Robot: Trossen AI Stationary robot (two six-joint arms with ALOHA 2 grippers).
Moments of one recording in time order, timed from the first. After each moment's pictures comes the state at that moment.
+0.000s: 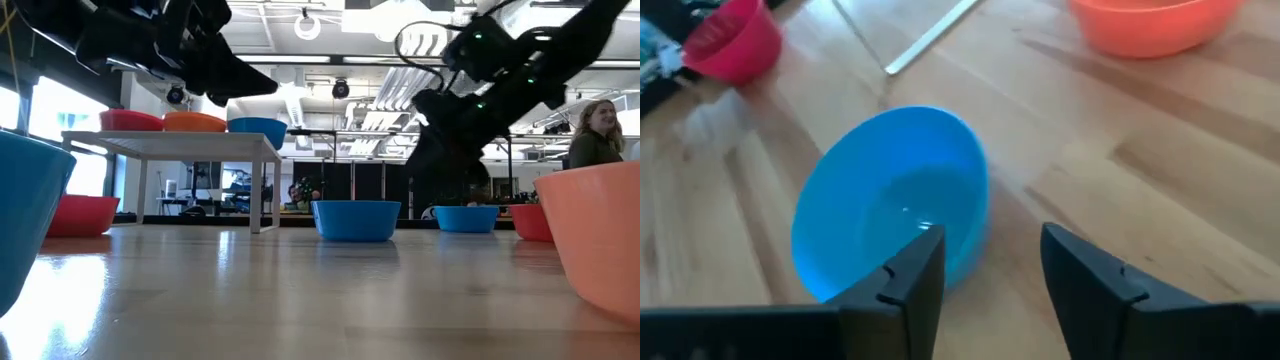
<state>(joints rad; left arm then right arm) -0.07 1.21 0.50 0.52 -0.12 0.04 -0.18 1.37 0.49 0.25 0.14 0.61</state>
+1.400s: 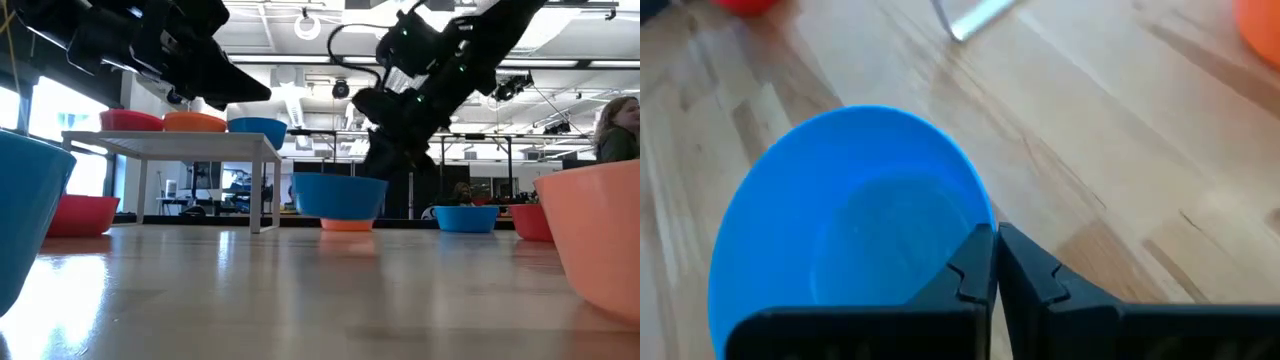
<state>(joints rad) -0.11 1.23 0.50 0.47 -0.08 0.06 -0.15 1.65 0.86 0.02 0.06 0.53</state>
